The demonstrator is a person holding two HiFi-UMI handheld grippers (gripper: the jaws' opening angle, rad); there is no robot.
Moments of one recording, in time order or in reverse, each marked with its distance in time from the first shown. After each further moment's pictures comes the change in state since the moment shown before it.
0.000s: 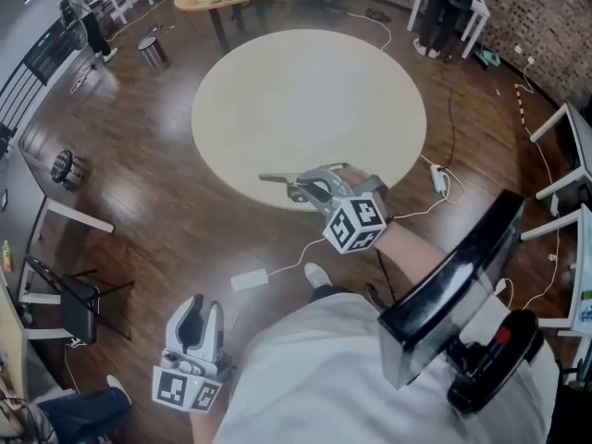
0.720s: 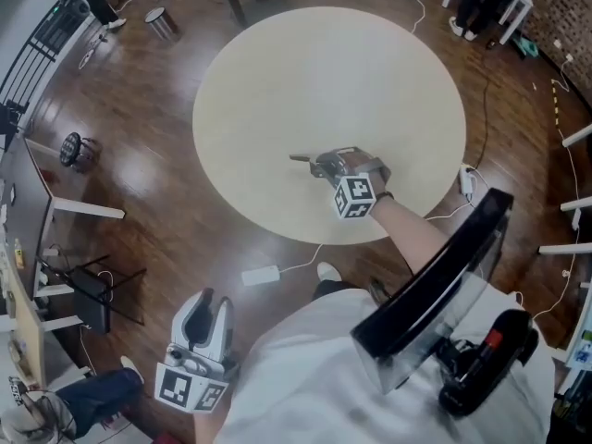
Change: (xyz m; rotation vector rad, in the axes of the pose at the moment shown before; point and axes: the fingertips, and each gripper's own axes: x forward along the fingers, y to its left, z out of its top) left arm 0.109 0.020 0.025 -0.024 0.091 0.033; right arm 0.172 -0.008 -0.173 -0.038 0.135 0.095
